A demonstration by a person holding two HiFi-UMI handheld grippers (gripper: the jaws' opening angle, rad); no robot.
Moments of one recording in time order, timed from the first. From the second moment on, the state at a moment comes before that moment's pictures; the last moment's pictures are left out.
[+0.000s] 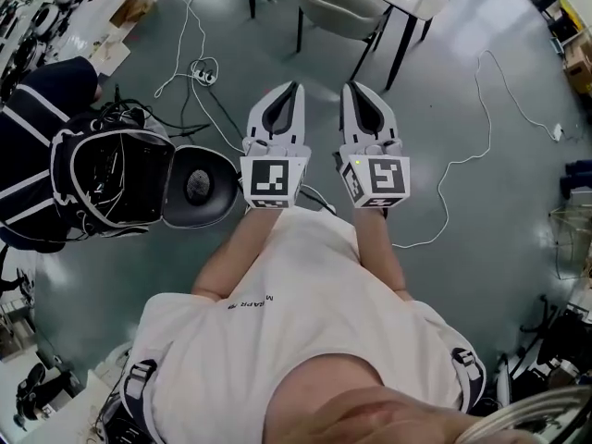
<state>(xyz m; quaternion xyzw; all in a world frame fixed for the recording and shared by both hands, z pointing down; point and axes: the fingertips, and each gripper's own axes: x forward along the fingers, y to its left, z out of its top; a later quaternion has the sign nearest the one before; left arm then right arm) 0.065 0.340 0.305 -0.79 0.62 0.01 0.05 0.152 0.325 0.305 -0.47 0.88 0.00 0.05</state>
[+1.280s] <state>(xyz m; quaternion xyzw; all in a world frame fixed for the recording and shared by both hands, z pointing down) -0.059 -0.008 0.311 -0.82 0.56 0.04 0.03 0.023 -0.014 0.328 -0.51 0.86 -0.01 -0.01</state>
